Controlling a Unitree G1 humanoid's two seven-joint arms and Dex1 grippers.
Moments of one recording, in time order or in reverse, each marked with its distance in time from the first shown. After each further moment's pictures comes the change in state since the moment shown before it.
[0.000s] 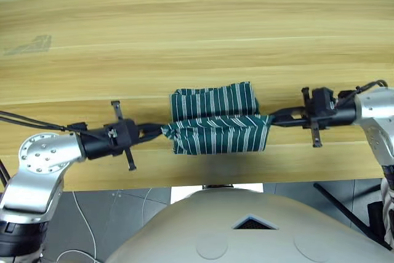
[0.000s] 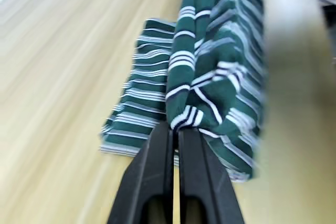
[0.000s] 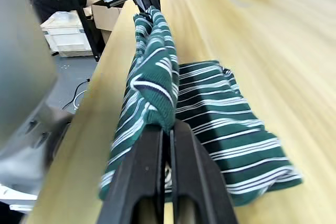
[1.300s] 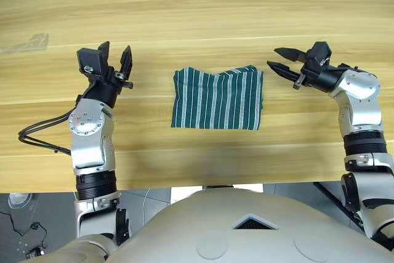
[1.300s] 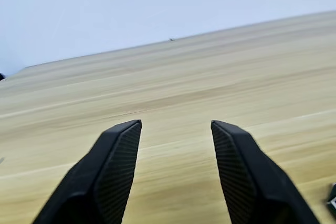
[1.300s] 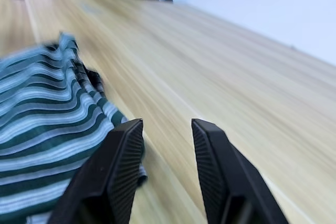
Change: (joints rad) left arm -0.299 -0.600 0.115 0.331 0.134 0.043 0.669; right arm -0.161 0.307 -0.170 0.502 -0.248 -0.316 -0.284
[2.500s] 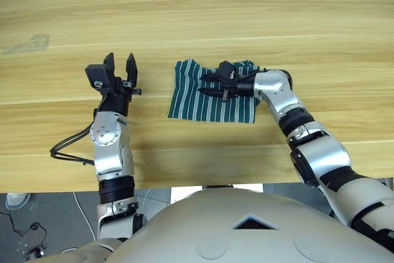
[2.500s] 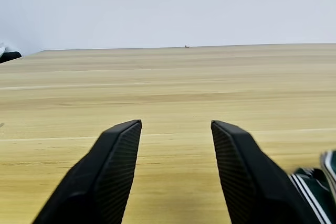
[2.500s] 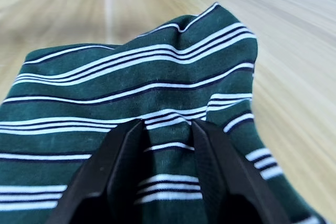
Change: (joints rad) left arm 0.031 -0.132 0.004 0.068 0.001 -0.133 0.047; right arm -0.363 0.422 0.280 0.684 -0.246 -0.138 -0.094
